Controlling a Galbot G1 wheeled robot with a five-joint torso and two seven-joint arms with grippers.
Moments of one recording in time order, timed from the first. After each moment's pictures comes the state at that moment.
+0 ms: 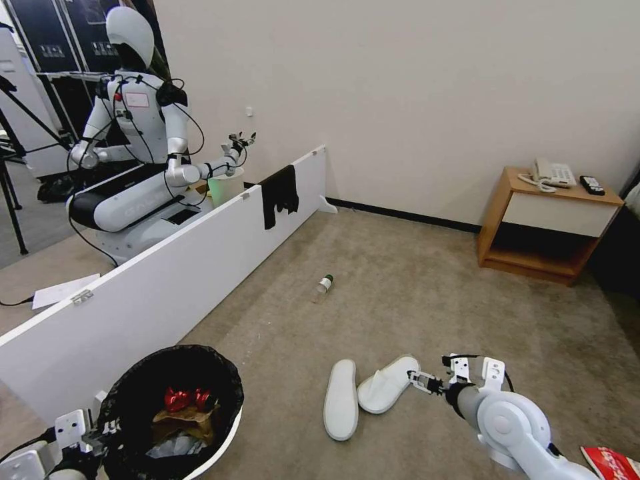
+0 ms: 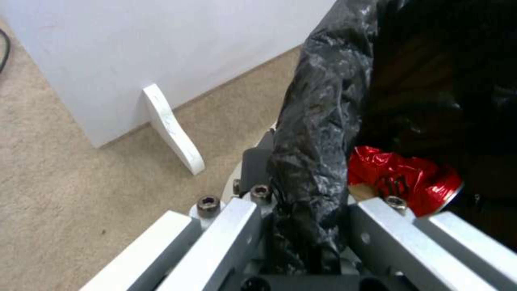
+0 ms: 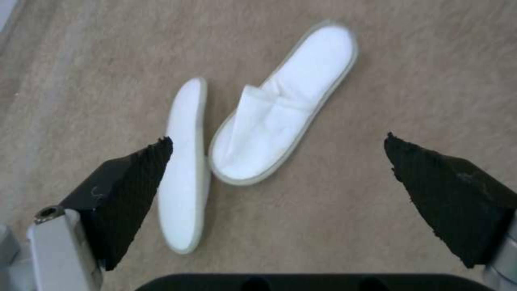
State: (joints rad) left arm 1.66 -1.39 -0.97 -2.19 -0.60 0.64 -0.16; right arm -1.14 0.98 0.27 1.83 1.28 -0.63 0.62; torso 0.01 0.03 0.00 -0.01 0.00
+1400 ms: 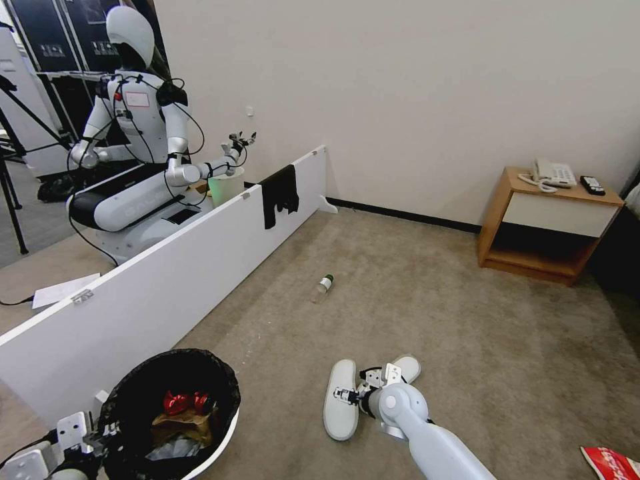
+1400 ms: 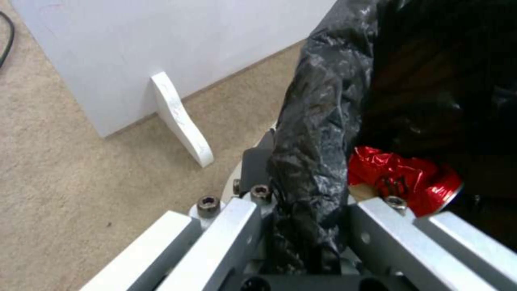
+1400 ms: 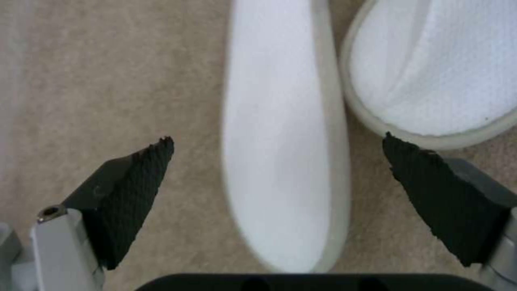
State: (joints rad) left arm 1.65 -1.39 -0.98 -2.14 -0.59 0.63 -0.14; right arm -0.81 1.32 -0.02 1.21 1.16 -0.59 0.47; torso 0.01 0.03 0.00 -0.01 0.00
